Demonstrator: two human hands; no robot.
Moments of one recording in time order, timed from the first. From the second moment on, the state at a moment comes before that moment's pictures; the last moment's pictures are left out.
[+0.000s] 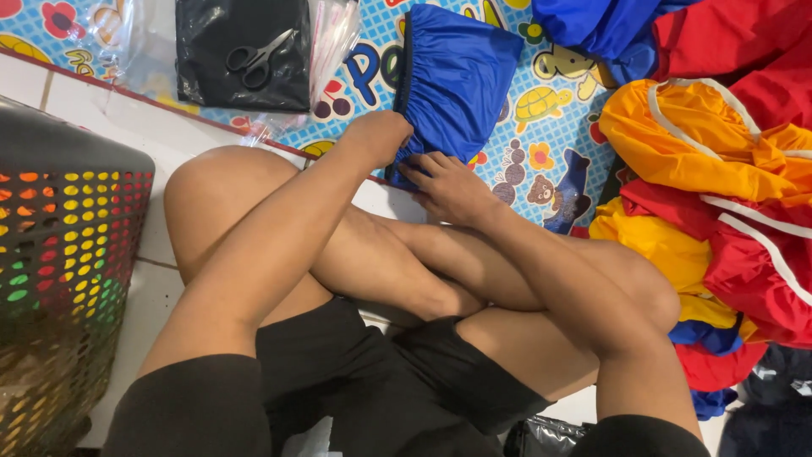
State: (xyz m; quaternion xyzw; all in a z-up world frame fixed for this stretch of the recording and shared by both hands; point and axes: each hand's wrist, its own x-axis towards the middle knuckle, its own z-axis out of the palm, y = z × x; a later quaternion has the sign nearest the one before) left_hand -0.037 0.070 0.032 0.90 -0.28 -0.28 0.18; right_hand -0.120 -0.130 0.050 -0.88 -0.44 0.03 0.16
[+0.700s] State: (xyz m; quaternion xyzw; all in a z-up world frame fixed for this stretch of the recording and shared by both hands) left_hand -0.077 0.053 0.023 0.91 -0.37 -0.19 -0.03; right_hand -0.041 -0.149 -0.013 -0.86 -0.51 -0.03 0.06
